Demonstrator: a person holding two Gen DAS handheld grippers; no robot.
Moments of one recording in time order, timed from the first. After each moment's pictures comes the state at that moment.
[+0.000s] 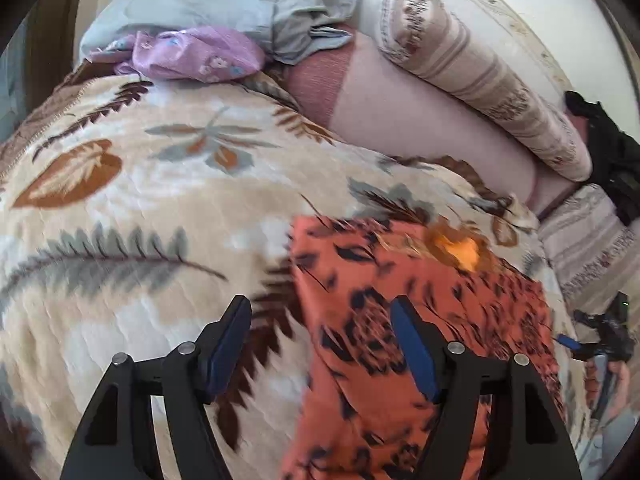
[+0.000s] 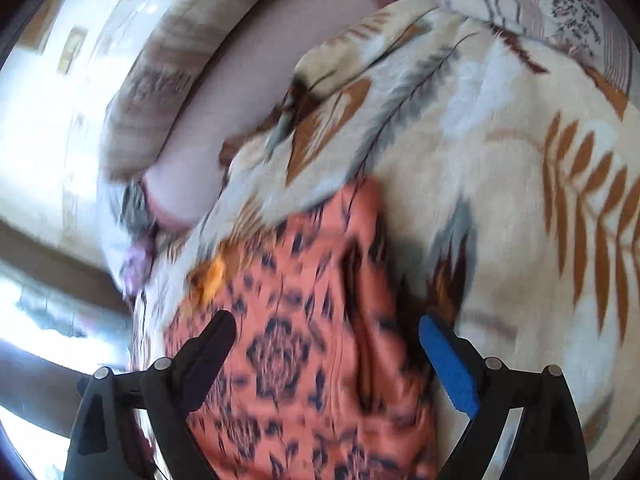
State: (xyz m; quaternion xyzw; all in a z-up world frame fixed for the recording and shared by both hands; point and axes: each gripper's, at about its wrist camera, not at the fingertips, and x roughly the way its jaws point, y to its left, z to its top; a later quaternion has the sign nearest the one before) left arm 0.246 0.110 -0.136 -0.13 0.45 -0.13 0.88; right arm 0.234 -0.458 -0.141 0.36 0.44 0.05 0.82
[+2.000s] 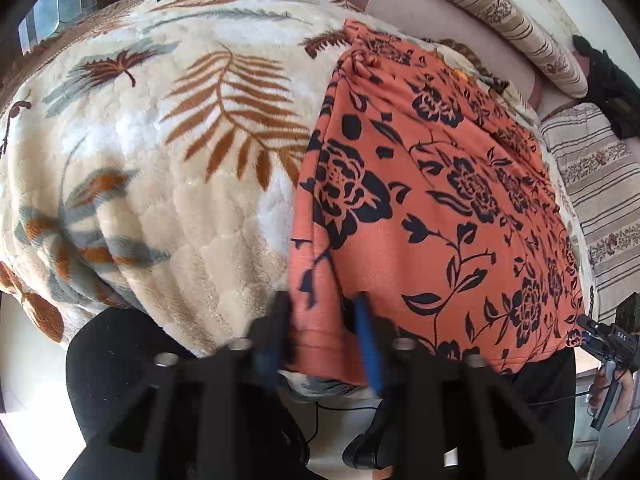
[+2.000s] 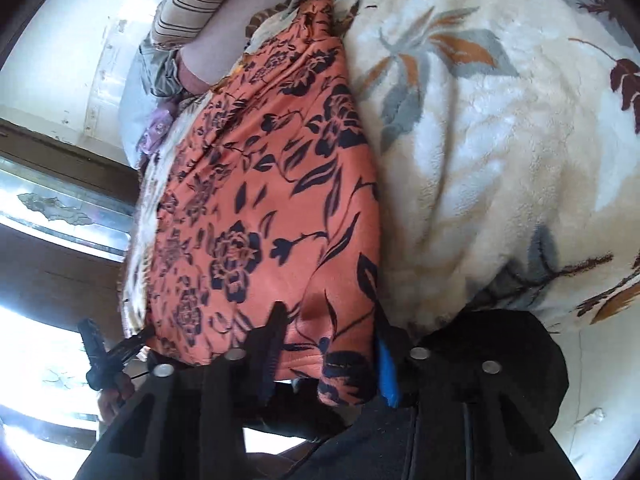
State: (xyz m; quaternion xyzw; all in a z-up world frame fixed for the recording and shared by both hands) left arm -0.045 0.135 -0.177 -0.12 0.55 -0.08 0.82; right arm -0.079 -0.408 -0.187 0.33 0.51 0.10 0.79
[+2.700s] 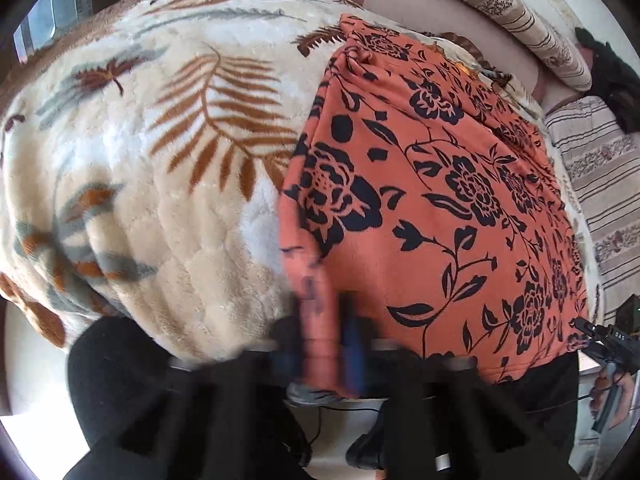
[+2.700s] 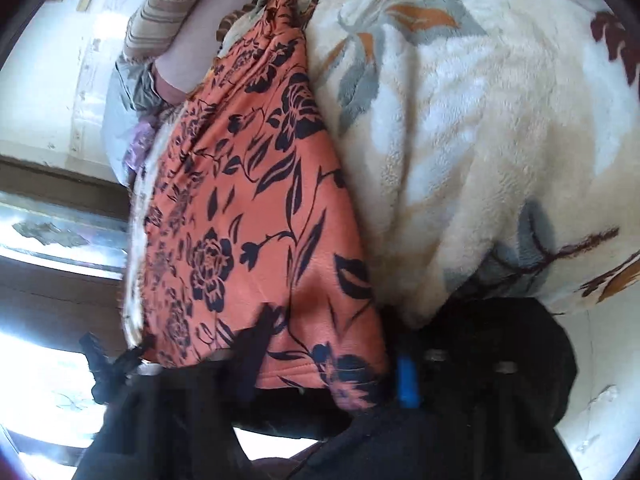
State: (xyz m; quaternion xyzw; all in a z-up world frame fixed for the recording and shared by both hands) left arm -0.039 0.128 -0.165 -0.11 0.55 -0.07 0.82; right arm -0.075 -0.418 -0.201 0.36 0.52 0.09 0.77
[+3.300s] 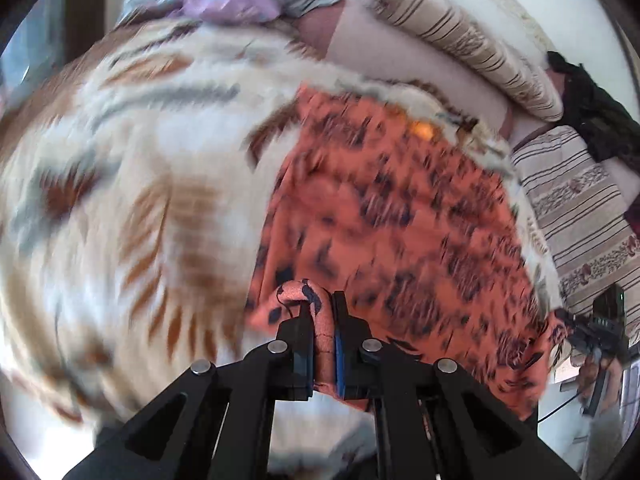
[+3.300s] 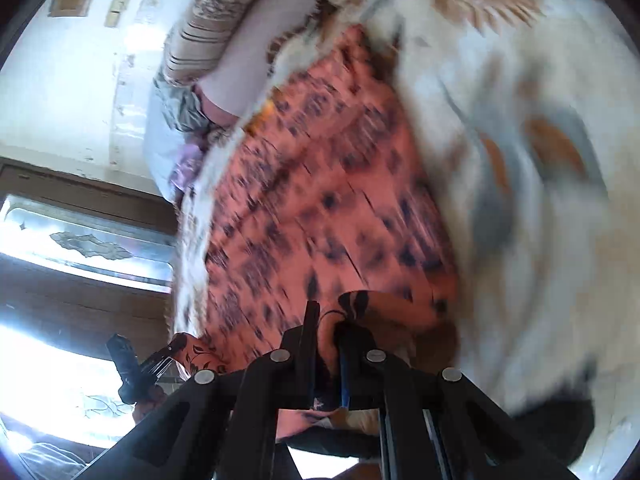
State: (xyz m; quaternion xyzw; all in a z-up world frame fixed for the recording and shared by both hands) left arm 0.059 0.125 -0.090 -0.13 0.49 -0.13 0.85; right arm 0.012 -0.433 -0.134 0.41 0.46 0.15 0.78
